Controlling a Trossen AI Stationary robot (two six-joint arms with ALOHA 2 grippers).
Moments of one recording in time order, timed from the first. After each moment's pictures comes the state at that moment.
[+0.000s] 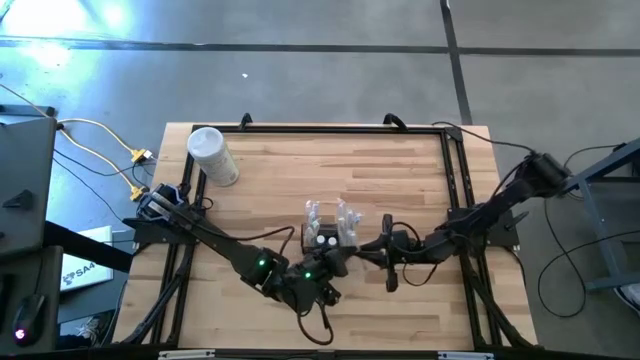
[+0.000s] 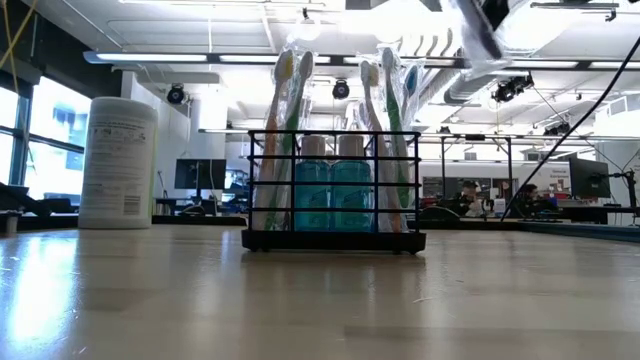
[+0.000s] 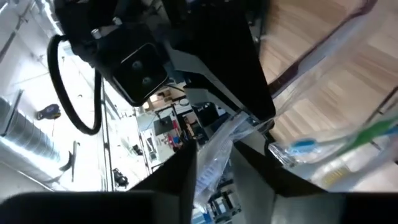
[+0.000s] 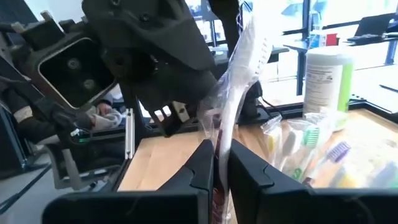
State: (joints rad) left arm -0.53 1.87 1.64 -0.10 -1.03 1.48; right arm 0.56 1.33 0.59 0.74 0.56 0.18
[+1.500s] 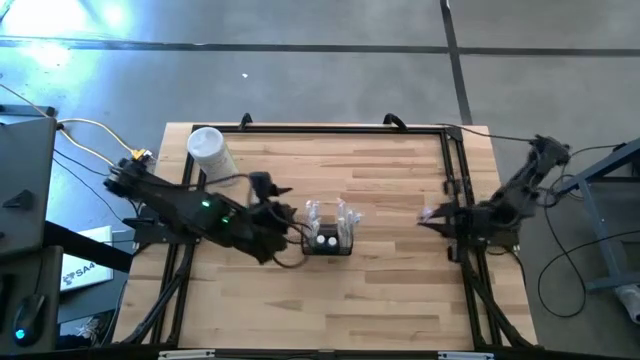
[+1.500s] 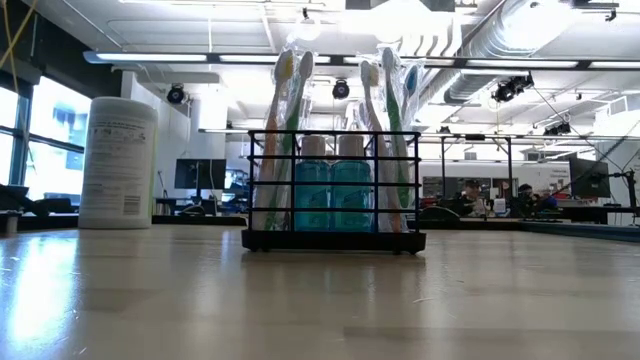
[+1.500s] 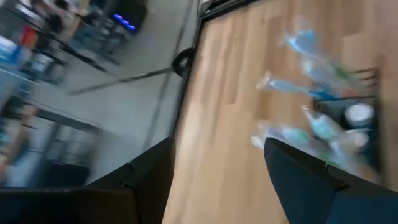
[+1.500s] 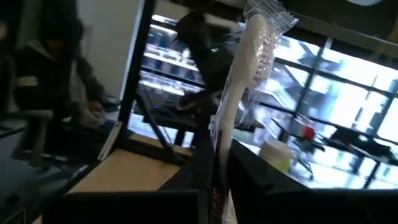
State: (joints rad) left arm -0.44 1.50 1.64 -1.08 -0.94 -0.15; right arm 0.75 0.59 0.55 0.21 0.66 -0.37
